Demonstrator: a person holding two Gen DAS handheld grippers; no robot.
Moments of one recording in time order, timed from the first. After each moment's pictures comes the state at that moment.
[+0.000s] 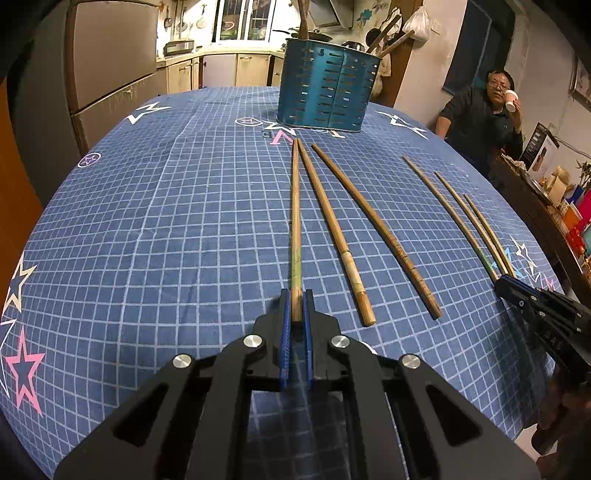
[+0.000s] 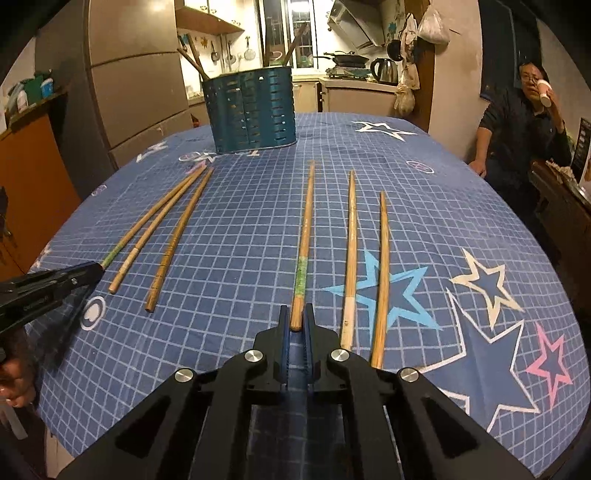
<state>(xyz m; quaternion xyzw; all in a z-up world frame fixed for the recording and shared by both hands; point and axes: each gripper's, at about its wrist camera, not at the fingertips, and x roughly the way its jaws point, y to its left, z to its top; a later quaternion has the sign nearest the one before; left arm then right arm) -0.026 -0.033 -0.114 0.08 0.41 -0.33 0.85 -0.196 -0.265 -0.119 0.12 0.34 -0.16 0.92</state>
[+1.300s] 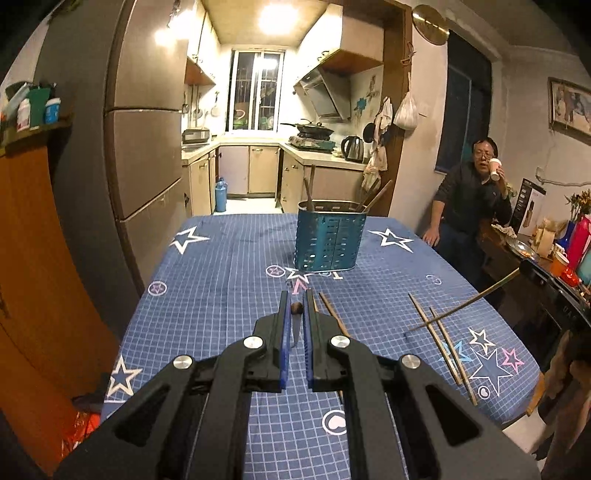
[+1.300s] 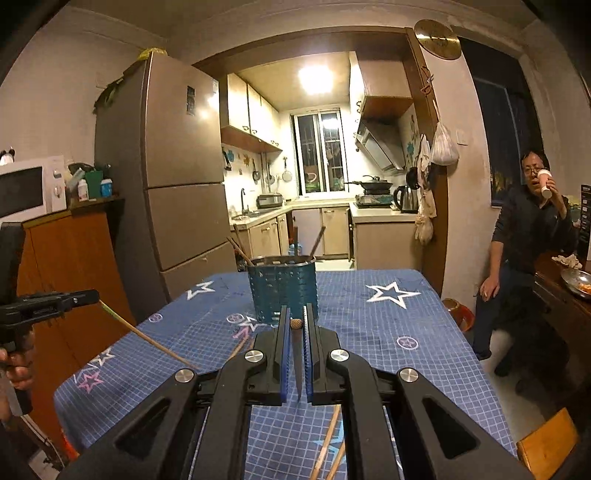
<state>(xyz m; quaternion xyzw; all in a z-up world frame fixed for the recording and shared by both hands) -0.064 0.016 0.054 0.05 0.24 -0.32 0.92 -0.263 -0.287 0.039 0.07 0.10 -0.11 0.99</state>
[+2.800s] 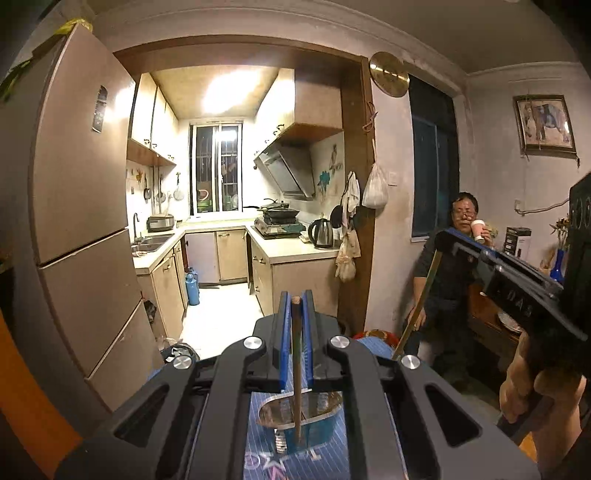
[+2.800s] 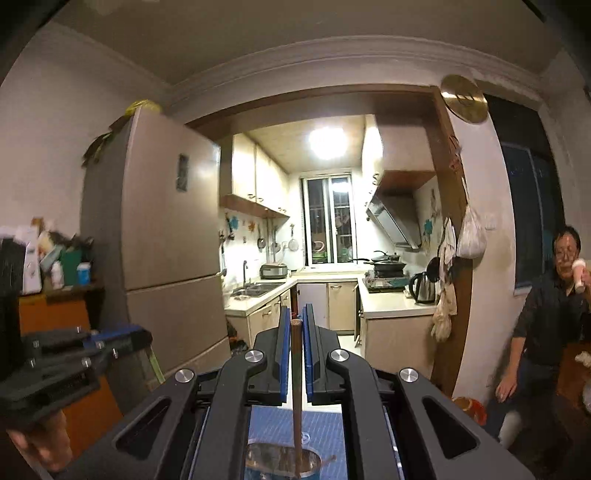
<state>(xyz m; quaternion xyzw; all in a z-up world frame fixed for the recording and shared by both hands) 0.053 -0.152 0.239 0.05 0.10 -0.38 0.92 -0.060 -0.359 0.266 0.04 -0.01 -0.11 0.99</state>
